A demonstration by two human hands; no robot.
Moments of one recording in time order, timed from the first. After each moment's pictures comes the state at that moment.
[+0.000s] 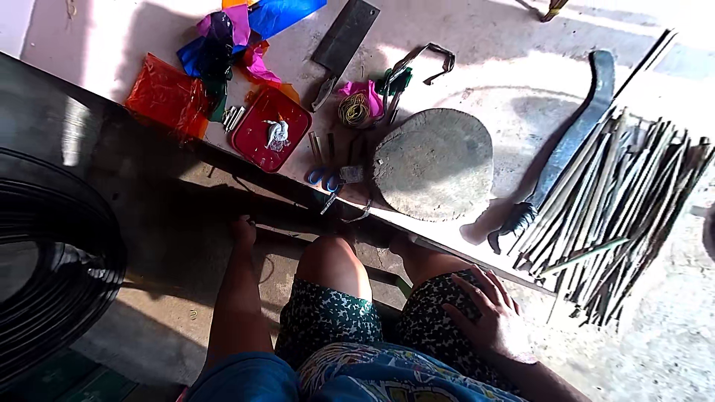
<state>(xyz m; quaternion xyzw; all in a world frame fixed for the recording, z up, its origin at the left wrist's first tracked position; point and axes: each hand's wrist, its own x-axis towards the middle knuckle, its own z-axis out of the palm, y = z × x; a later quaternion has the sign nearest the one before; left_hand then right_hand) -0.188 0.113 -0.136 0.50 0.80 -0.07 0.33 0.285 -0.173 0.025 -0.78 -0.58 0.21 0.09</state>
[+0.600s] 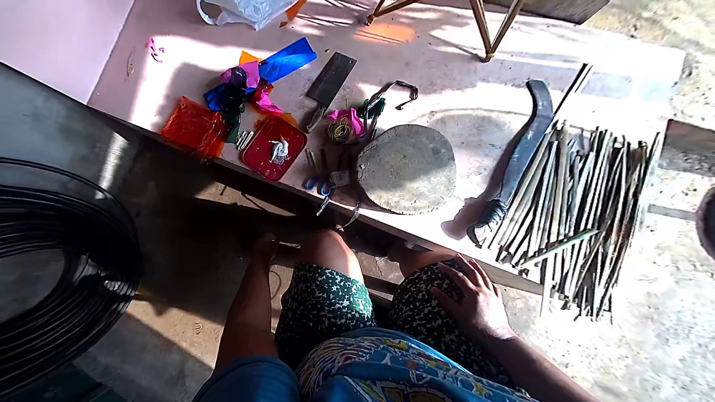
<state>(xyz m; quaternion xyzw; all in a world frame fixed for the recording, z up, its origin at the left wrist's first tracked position) -0.150 0.061 -0.090 0.59 0.68 -0.16 0.41 0.291 -0.193 0.020 -0.78 -0.57 0.21 0.14</state>
